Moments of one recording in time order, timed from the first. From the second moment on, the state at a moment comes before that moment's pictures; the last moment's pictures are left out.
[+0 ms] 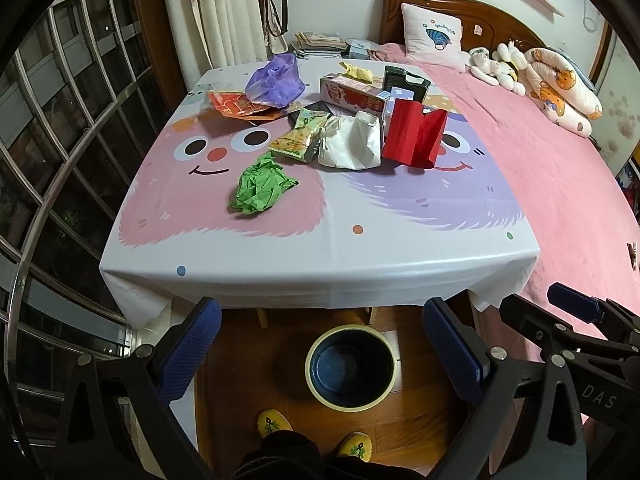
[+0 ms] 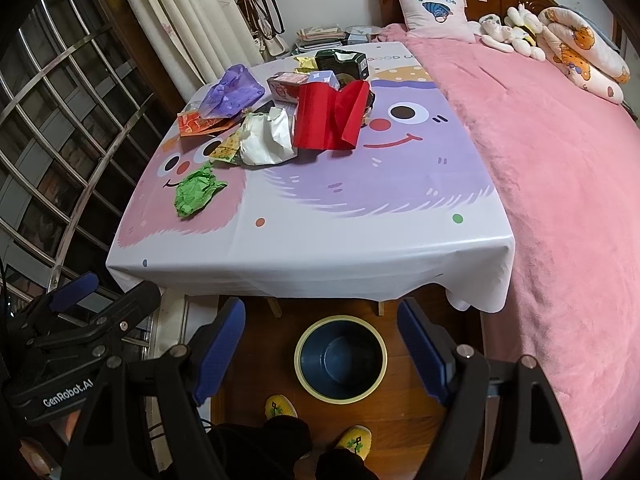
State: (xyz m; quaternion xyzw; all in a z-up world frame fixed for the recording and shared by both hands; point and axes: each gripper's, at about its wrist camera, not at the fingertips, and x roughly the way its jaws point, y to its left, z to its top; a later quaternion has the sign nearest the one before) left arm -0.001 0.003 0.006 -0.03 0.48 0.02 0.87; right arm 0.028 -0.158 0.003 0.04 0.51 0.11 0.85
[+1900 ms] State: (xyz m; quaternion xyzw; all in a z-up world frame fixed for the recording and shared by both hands) left arm -0.012 0.015 0.003 -0.02 0.49 0.04 0.87; right arm 0.017 -0.155 0.004 0.05 0.50 0.13 0.85
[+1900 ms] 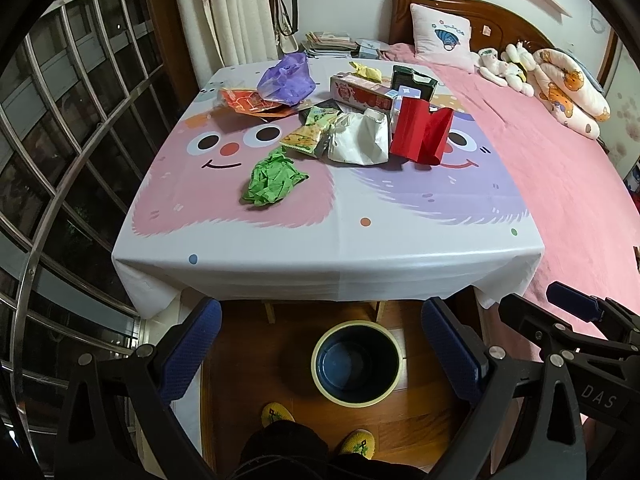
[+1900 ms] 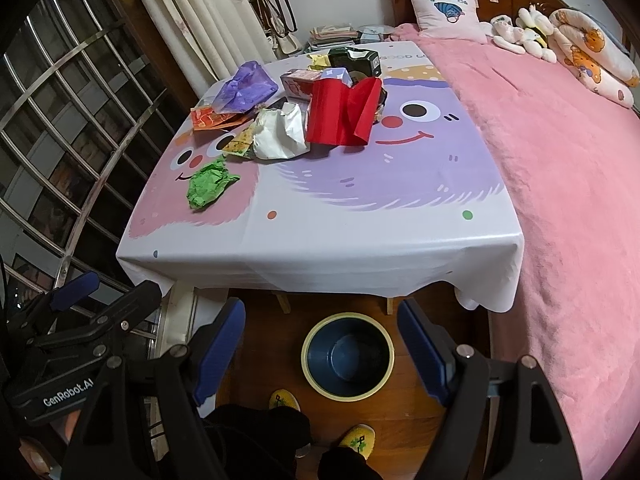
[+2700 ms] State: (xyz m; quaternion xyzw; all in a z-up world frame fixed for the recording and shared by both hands) left arm 0.155 0.095 -0.038 -0.01 0.55 0.00 0.83; right arm 0.133 -0.095 -0.015 0.11 0.51 0.10 0.85
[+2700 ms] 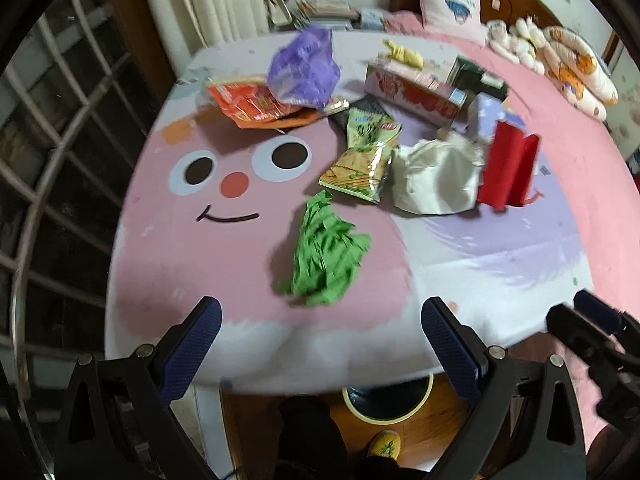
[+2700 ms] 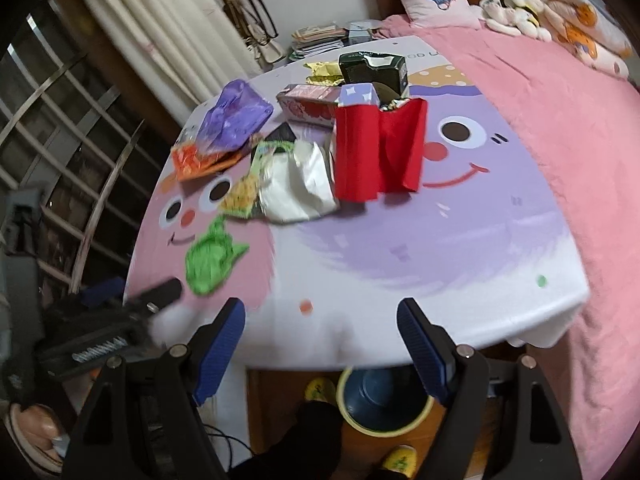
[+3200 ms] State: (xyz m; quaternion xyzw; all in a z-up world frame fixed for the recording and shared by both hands) left arm 0.231 0.106 -0.115 0.03 0.62 -0.08 0.78; right arm 0.229 -0.048 -0.051 0.18 0.53 0.06 0.83
